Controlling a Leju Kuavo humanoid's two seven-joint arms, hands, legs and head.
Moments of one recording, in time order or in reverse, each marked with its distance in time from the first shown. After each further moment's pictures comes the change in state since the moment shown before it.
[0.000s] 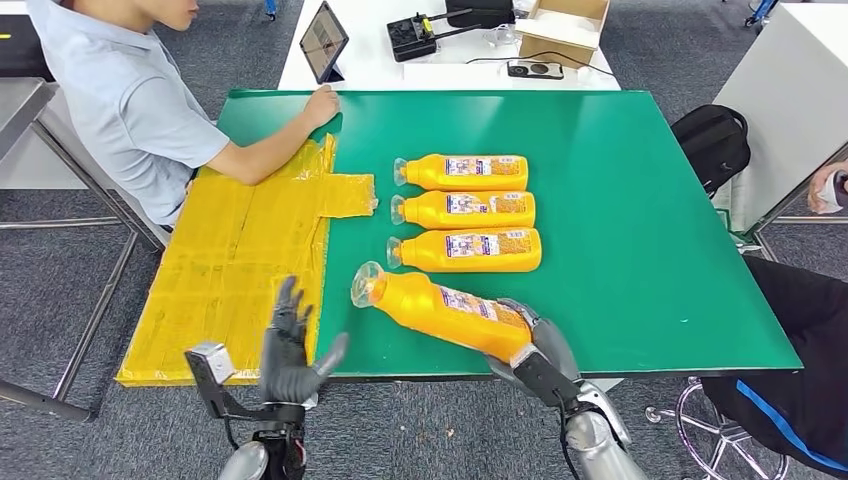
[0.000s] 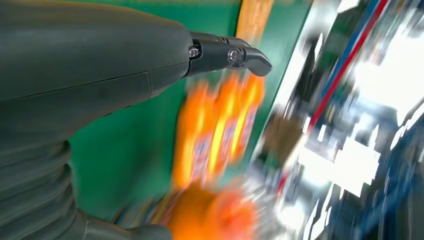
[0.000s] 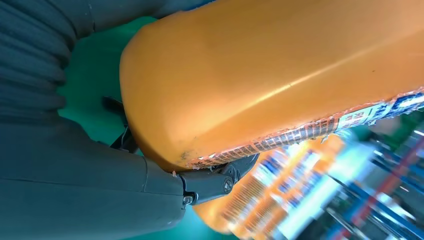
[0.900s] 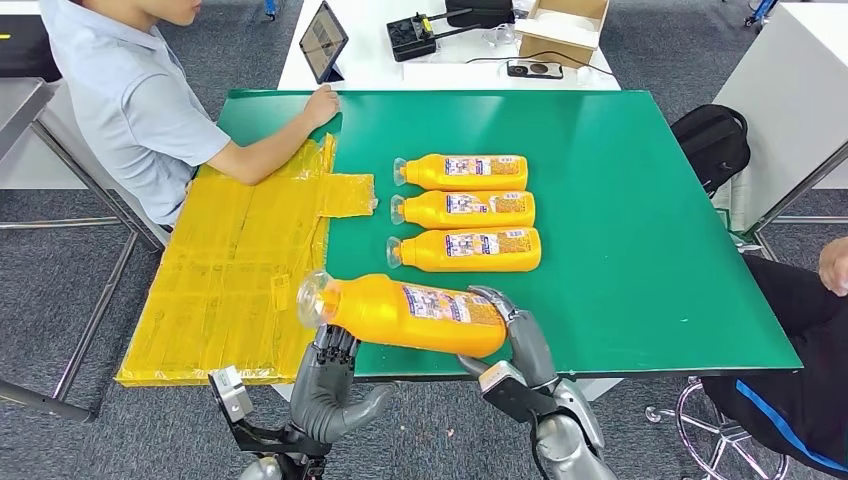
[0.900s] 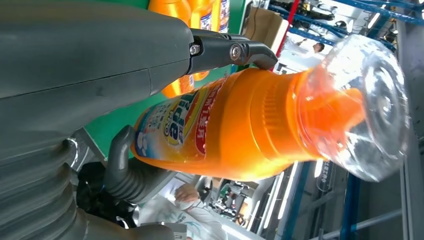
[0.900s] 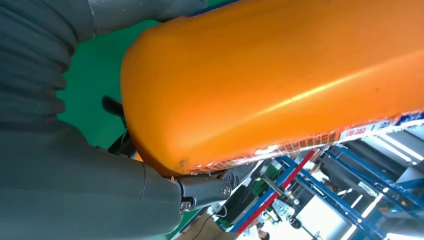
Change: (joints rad) left arm 0.021 0.059 -0.158 -0.048 -0.020 -0.253 -0.083; right arm 0.049 0.077 0.081 -0.163 0.097 -0.101 -0.057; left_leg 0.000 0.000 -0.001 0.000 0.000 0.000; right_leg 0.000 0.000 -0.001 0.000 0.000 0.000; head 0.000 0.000
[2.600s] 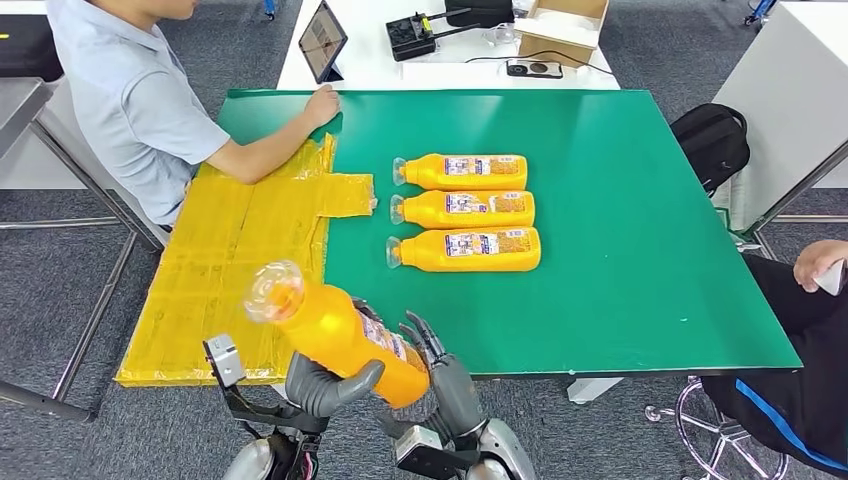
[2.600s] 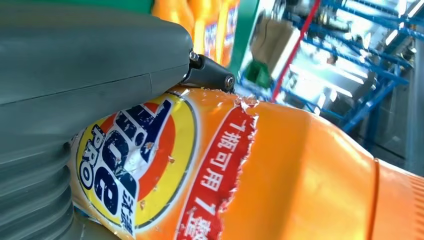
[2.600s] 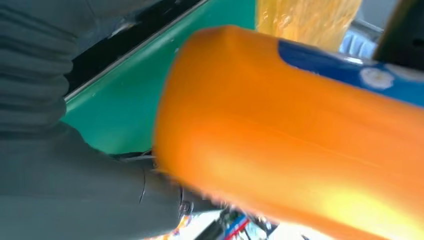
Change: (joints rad) left arm -0.037 -0.023 0.045 -0.042 0.079 0.063 0.132; right arm 0.002 0.096 0.272 0.254 0.031 -0.304 -0.090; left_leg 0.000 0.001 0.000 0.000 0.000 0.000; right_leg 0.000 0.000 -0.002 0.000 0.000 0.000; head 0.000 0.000
